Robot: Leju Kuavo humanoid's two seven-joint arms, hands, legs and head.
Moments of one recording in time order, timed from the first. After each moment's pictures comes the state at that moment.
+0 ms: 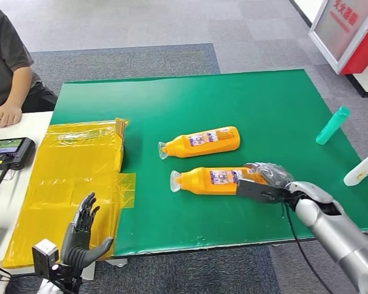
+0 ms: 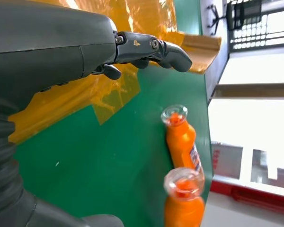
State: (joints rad) left arm 0.14 -0.10 0.06 -1.27 -0.15 -0.39 -0.67; right arm -0.45 -0.41 0.70 -1.16 0.52 0.12 0.02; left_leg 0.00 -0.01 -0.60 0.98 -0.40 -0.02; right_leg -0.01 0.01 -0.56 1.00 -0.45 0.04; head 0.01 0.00
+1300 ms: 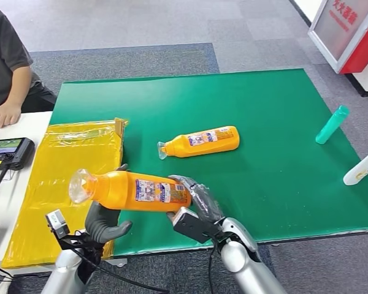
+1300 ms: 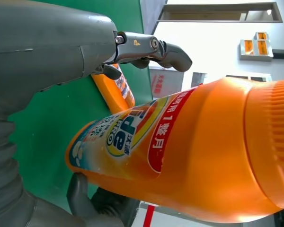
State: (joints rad) left arm -0.06 -0.11 -0.12 -1.24 0.00 -0.61 -0.66; right arm -0.16 0.12 0.55 -1.29 0.58 -0.08 -0.23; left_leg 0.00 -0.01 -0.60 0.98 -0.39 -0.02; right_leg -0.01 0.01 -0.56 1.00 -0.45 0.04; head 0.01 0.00
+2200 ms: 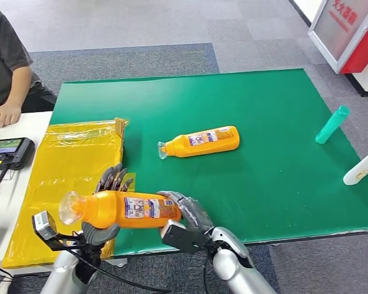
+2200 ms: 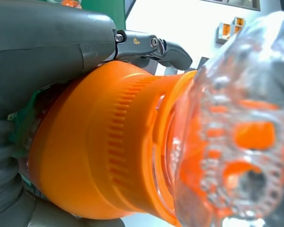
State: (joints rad) left arm -0.06 -0.11 -0.13 -1.25 0.15 -0.77 -0.67; right arm -0.16 0.13 0.61 -1.20 0.60 -0.06 -0.23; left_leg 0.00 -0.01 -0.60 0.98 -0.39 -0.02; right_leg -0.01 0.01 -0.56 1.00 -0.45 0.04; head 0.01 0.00
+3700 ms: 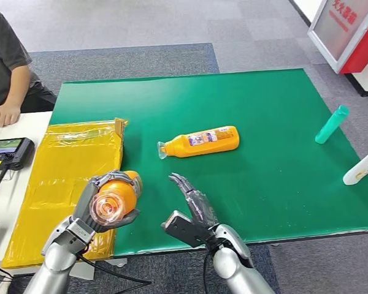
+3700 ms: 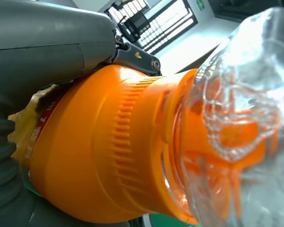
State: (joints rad) left arm -0.04 -0.01 -0.24 -1.55 -0.42 -0.16 -0.59; right arm -0.14 0.16 0.56 -1.23 0.62 -0.15 -0.21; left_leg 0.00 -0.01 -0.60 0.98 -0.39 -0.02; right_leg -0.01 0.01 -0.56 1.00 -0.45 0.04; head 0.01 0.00
